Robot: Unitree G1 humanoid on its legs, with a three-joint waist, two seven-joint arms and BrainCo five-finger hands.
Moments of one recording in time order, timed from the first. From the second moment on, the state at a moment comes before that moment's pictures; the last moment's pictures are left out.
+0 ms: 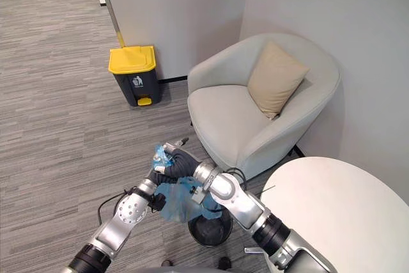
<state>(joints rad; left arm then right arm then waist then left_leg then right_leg) -0.02 0.27 -0.40 0.16 0.25 -0.27 0.08 -0.33 -0.29 0.68 -0.02 0.01 -0.14 0.15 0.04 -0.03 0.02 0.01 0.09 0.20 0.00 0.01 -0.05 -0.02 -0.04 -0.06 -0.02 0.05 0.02</state>
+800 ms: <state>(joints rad) 0.01 0.23 -0.39 0.33 0.25 -0.27 0.06 -0.37 -0.28 0.60 0.03 -0.01 -0.14 0.13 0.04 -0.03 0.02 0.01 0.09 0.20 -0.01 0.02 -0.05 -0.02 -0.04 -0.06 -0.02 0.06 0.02</state>
